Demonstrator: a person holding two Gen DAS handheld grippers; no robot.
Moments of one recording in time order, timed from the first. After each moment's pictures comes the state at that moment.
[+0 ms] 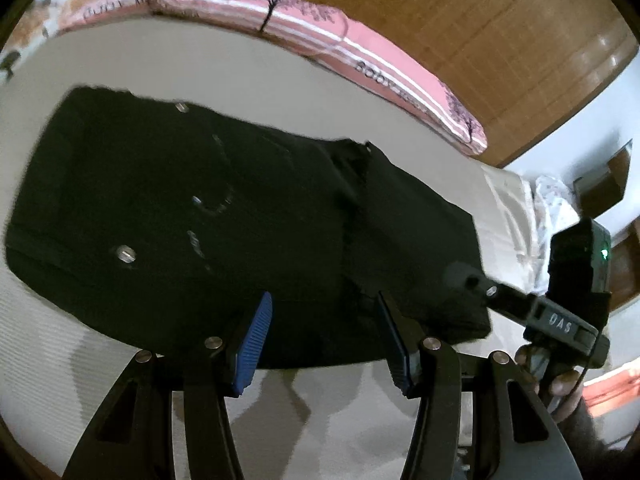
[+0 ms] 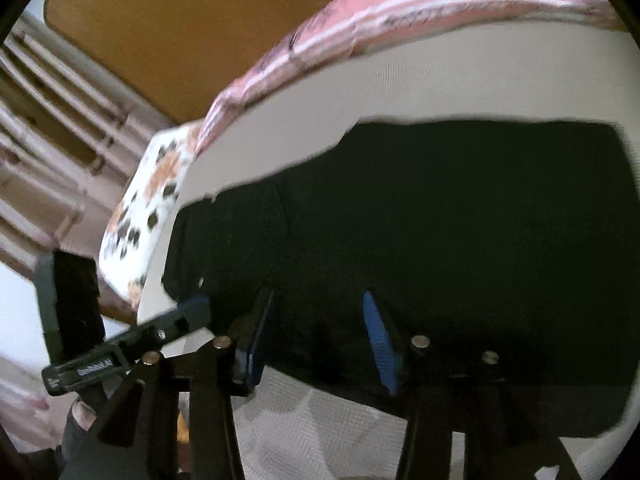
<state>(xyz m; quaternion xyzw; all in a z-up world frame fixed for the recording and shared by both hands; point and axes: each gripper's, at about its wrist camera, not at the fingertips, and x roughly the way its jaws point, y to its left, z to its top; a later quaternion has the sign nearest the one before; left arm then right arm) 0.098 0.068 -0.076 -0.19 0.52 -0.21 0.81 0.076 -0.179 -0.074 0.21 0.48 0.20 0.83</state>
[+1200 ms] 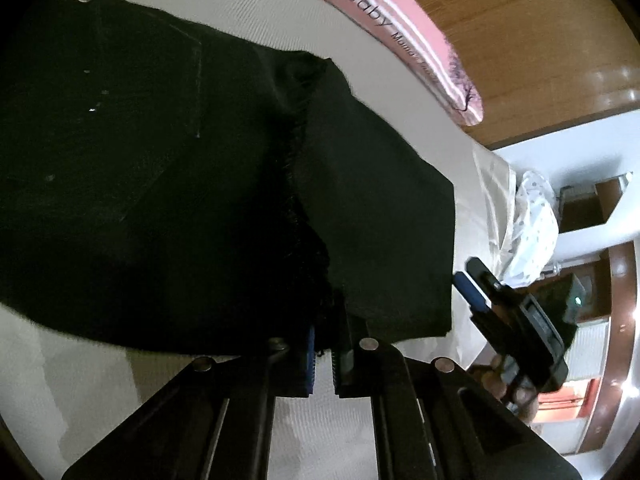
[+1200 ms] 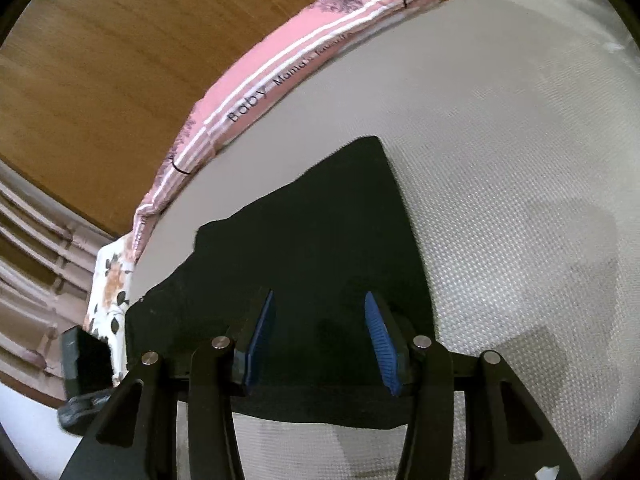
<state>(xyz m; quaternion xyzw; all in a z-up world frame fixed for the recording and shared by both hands) 0.111 -0.003 -0.108 -0.25 0.59 -0.23 0.73 0.032 -0.318 -0.086 0.32 0.43 0.03 0.84</state>
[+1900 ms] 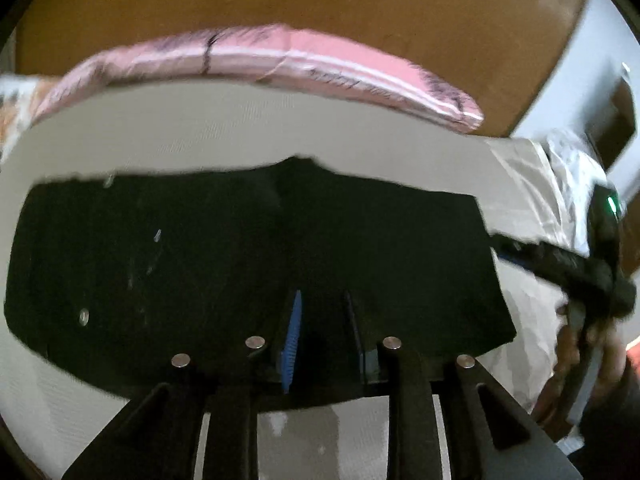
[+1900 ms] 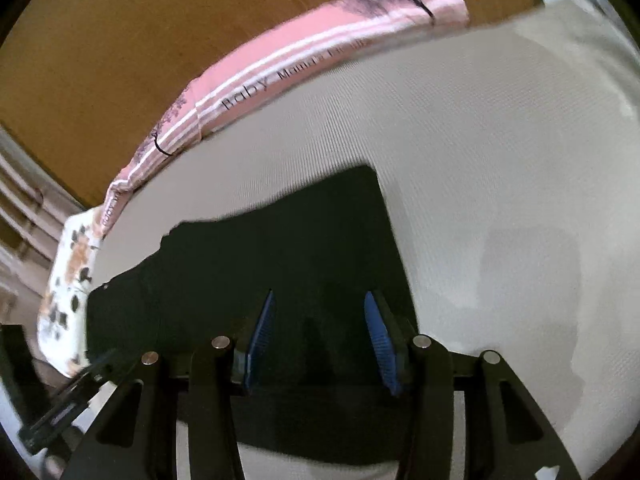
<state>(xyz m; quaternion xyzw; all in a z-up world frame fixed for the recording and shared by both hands) 0.095 -0.020 -0.066 -0.05 0.45 -0.20 0.87 0.068 -0.299 -0.068 0.22 0.45 0.01 0.87</state>
